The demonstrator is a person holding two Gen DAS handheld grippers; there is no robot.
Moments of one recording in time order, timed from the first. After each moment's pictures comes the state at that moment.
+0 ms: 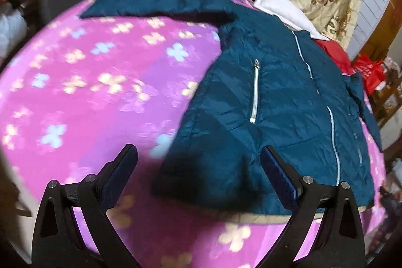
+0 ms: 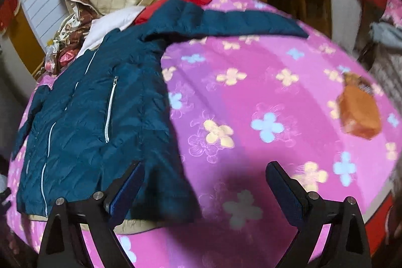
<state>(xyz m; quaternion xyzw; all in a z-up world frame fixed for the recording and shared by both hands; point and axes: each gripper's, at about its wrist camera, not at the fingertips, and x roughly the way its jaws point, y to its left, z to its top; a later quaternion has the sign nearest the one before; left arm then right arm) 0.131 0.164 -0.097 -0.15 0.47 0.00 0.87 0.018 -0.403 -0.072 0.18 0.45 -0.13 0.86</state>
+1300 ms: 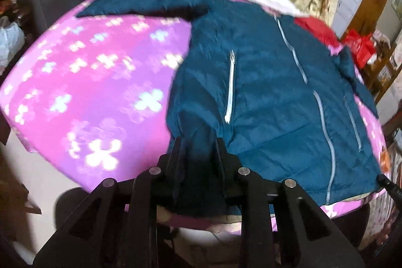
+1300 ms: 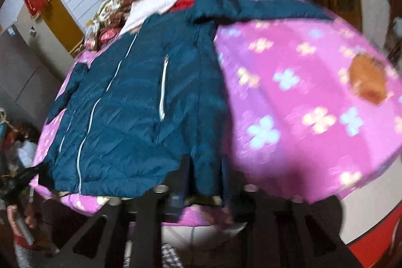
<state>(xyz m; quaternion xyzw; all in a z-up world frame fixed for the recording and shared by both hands) 0.065 0.135 -0.061 -0.09 0.46 -0.01 0.89 -0.050 -0.372 -0.043 0.17 0.45 -0.04 0.87</state>
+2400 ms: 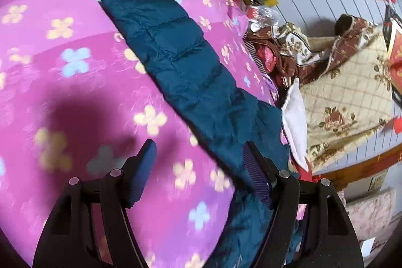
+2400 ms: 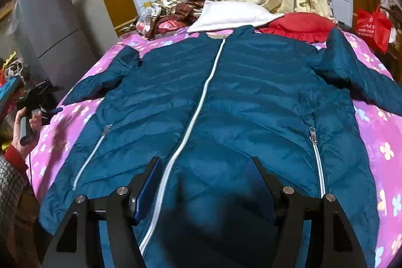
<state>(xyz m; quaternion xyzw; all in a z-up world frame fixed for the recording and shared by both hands) 0.328 0.372 -0.091 -0.47 0.38 0.03 0.80 0.133 -0.201 -0.060 0.07 0.42 0.09 0.90</state>
